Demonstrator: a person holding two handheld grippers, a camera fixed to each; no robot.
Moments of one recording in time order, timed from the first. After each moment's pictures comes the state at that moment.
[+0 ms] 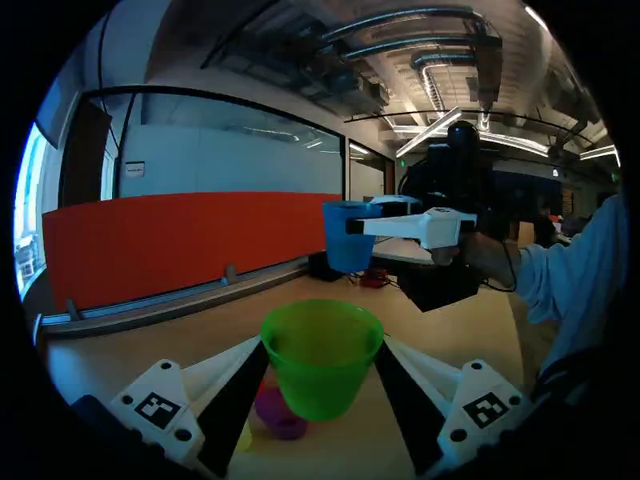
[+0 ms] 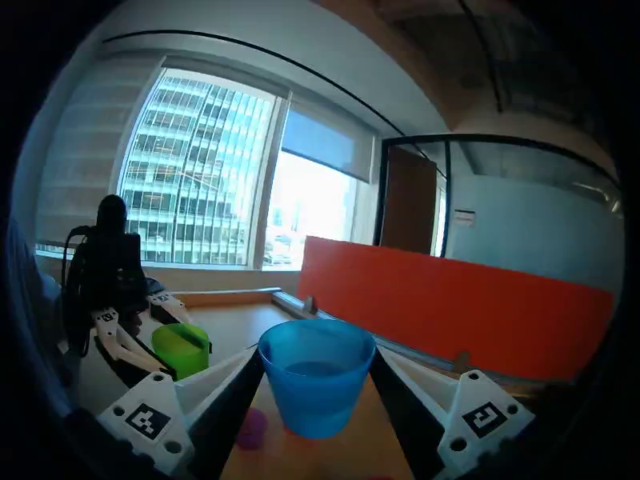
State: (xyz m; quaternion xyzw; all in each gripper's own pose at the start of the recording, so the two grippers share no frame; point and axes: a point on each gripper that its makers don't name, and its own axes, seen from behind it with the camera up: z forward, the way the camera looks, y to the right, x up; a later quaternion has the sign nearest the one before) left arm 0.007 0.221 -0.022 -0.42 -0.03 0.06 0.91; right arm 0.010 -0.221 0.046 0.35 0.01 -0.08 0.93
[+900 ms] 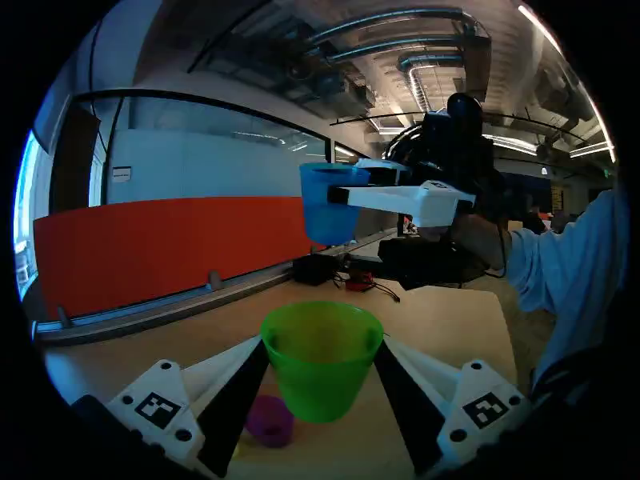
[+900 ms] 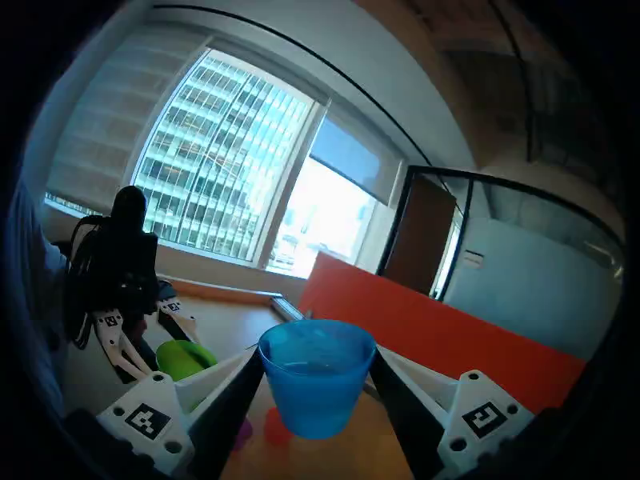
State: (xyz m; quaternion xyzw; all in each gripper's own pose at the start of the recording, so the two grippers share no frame) left arm 0.010 0.246 -0.032 -0.45 -0.02 0.06 0.89; right arm 0.055 -0.230 0.027 0.36 0.07 -0.19 0.91
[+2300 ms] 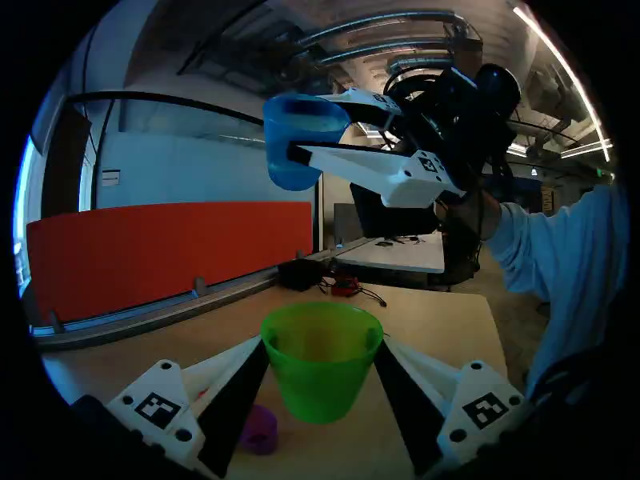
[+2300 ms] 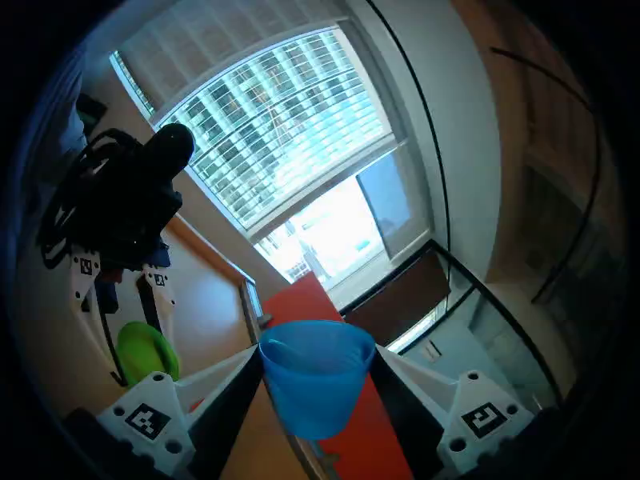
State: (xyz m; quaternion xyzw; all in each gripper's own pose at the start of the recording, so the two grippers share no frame) left arm 0.015 0.268 -0.044 -0.47 -0.01 0.06 0.88; right arm 0.110 -0.249 0.033 0.31 0.17 -0.44 0.82
